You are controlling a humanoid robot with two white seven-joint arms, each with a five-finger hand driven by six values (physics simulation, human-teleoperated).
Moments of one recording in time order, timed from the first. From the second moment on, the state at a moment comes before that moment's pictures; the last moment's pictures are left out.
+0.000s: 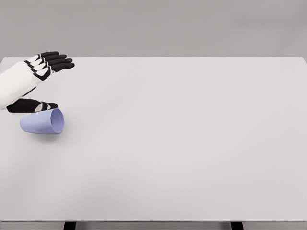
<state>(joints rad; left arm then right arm) -0.16 1.00 -0.21 -1.76 -0.22 -0.61 -0.03 0.00 0.00 -0.20 0.05 -0.06 -0.07 0.10</state>
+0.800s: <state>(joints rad) -0.24 1.08 -0.20 -1.76 -0.15 -0.61 -0.18 0.00 0.00 -0.20 0.05 -0.06 -0.07 0.09</state>
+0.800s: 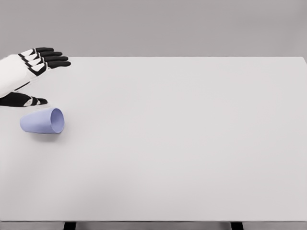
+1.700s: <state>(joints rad) -0.47 1.08 -0.46 -1.77 0.19 0.31 -0.61 0.00 0.00 -0.20 0.05 -0.06 -0.07 0.09</state>
